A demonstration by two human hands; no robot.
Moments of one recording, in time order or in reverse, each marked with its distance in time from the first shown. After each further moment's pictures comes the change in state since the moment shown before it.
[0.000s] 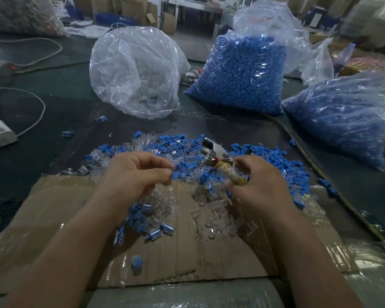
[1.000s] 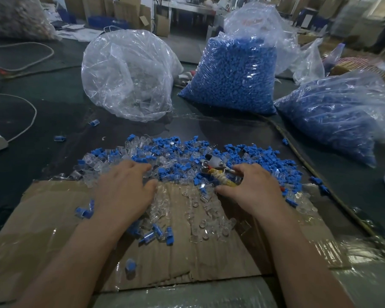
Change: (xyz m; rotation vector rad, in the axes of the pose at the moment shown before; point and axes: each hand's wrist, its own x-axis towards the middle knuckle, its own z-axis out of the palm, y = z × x) left_hand 0.018 -0.030 0.006 1.154 0.210 0.063; right_hand 0.009 0.011 0.012 -0.213 -0.090 0.255
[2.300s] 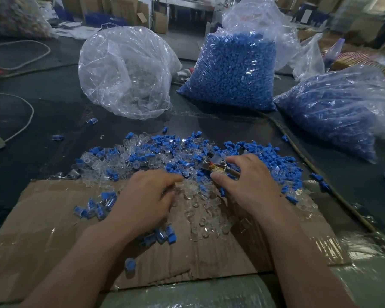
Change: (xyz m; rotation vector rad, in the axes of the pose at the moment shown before) left_hand -0.010 0.014 0.008 -0.217 -0.067 0.389; right_hand -0.009 -0.010 -0.003 0.181 0.095 -0.110
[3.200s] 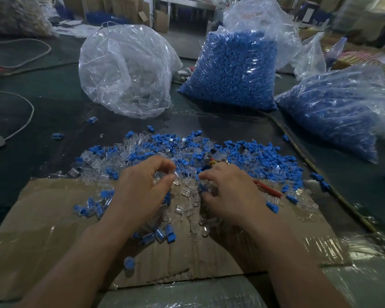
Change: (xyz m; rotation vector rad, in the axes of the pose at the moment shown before) left_hand -0.001 0.008 -0.006 -0.298 0.238 -0.115; right_hand -0.011 -0.024 0.004 -0.169 -0.172 -0.314
